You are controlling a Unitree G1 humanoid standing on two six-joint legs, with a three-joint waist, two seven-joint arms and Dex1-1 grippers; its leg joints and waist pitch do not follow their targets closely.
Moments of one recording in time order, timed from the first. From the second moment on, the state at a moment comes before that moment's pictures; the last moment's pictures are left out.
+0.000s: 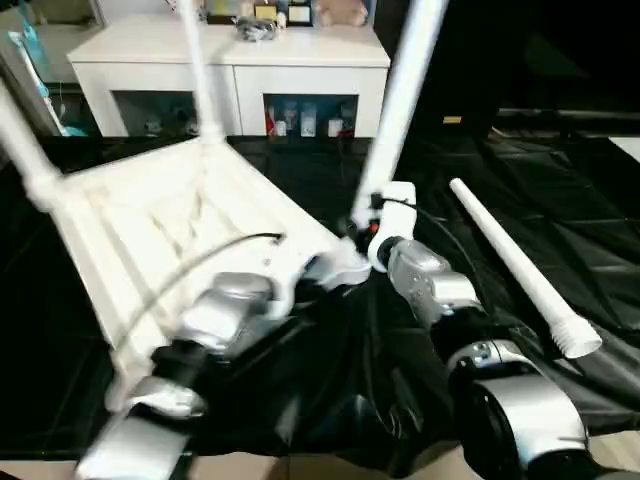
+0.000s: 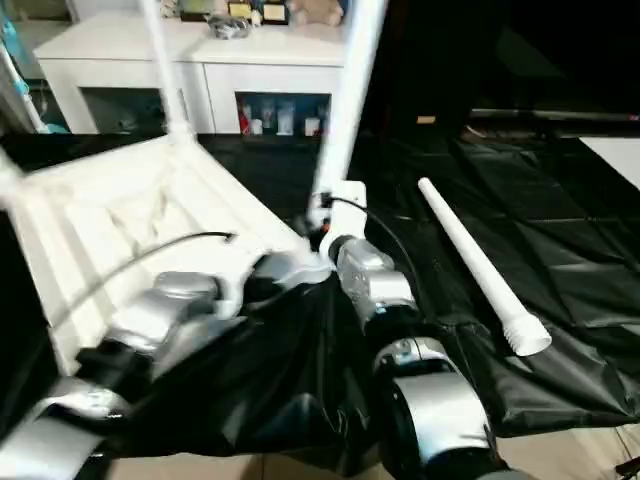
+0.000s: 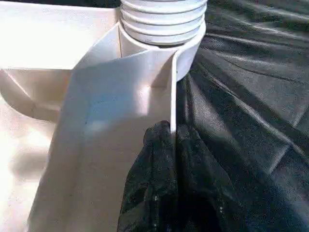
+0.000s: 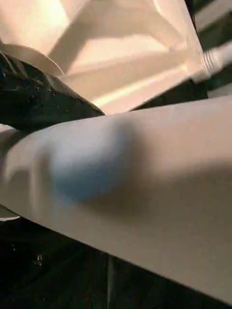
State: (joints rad) left arm -0.62 0.12 -0.23 0.63 0.03 0.47 -0.63; right arm -0.84 0.06 -0.11 0.99 0.14 0.19 0.10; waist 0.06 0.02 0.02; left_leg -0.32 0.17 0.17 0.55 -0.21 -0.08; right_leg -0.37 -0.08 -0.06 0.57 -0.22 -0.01
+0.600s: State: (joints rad) left arm -0.57 0.23 -0.25 0.58 0.04 0.35 -0.74; right arm -0.79 0.05 -0.02 0.93 0.10 0.14 0.38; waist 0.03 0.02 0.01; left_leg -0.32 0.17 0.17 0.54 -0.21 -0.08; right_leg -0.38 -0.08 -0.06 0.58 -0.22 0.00
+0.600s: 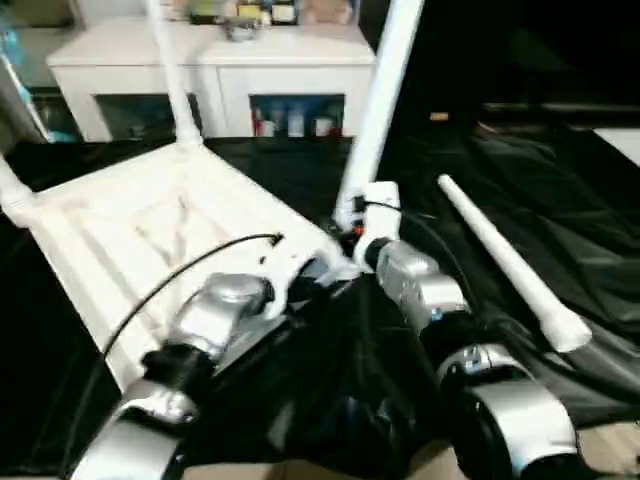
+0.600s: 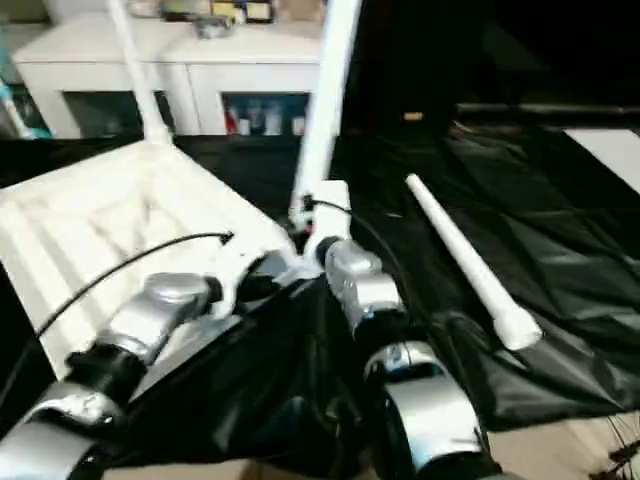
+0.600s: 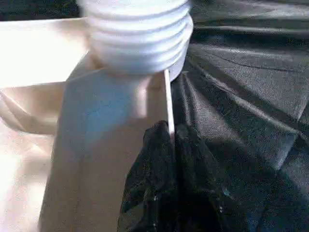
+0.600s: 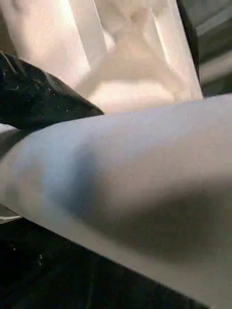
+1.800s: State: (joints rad) left arm -0.47 0.43 -0.27 0.39 -0.03 0.28 -1.08; right arm -0.64 -0.16 -0.07 0.61 0.32 0.47 0.89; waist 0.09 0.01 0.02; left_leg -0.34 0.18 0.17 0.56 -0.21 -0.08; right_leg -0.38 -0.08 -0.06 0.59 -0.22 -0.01
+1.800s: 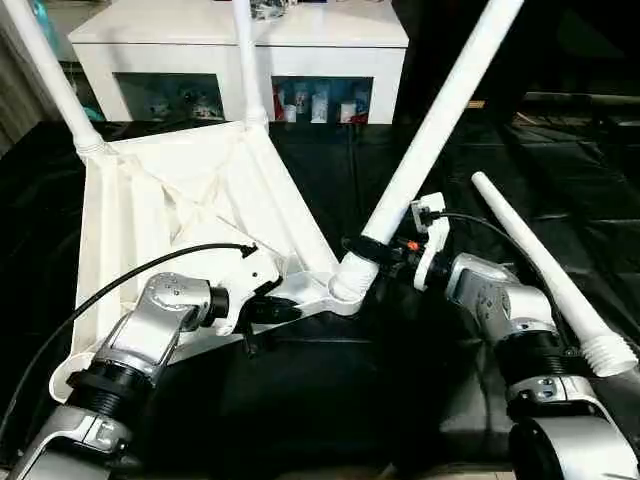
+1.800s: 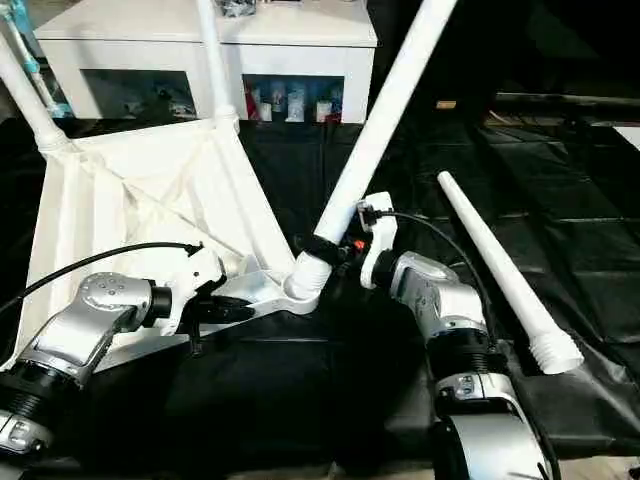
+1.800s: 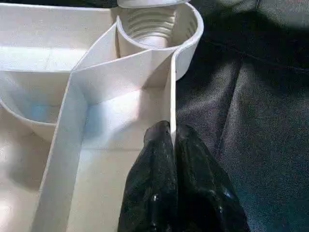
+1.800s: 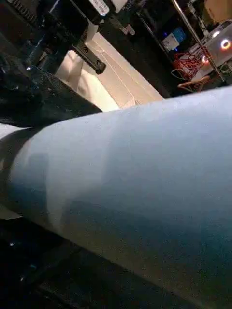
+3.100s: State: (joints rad) left arm -0.46 0.42 -0.27 0.34 -0.01 0.26 -1.03; right arm -0.54 -0.19 -0.01 0.29 0.39 0.57 0.95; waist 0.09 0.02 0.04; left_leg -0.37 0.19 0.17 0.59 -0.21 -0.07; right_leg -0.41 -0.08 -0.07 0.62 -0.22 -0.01
